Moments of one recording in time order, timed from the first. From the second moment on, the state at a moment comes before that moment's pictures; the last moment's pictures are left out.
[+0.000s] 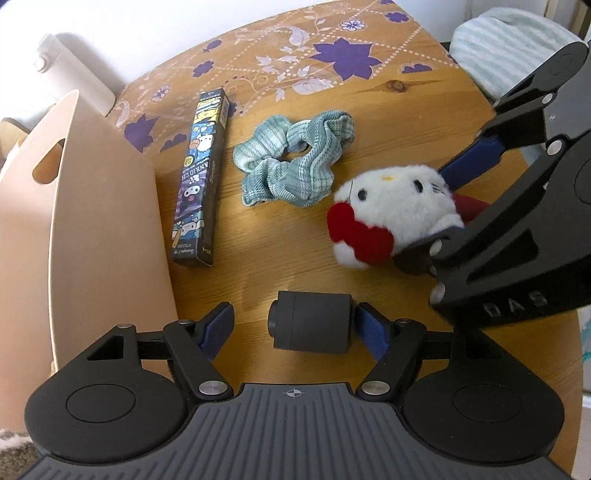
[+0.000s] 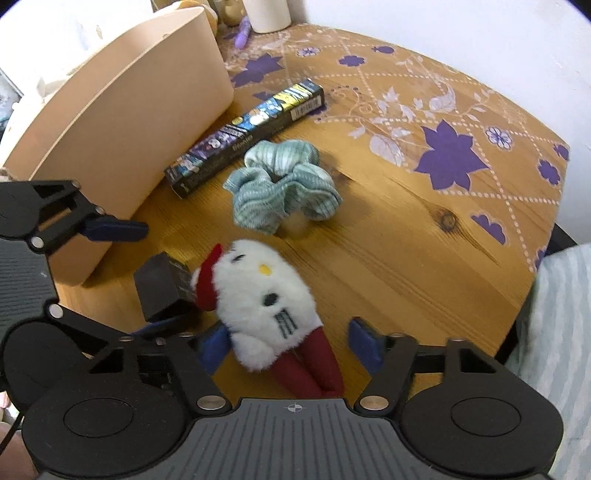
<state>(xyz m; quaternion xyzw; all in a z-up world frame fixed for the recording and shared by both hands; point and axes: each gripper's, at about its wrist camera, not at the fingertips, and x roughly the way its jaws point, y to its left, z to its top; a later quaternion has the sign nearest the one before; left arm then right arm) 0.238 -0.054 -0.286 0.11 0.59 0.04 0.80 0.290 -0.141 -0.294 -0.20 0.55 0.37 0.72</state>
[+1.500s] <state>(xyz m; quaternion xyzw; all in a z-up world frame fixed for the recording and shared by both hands) 0.184 0.009 -0.125 0.05 0.45 0.11 0.89 0.247 -0.132 -0.151 -0.12 0.42 0.40 0.81</state>
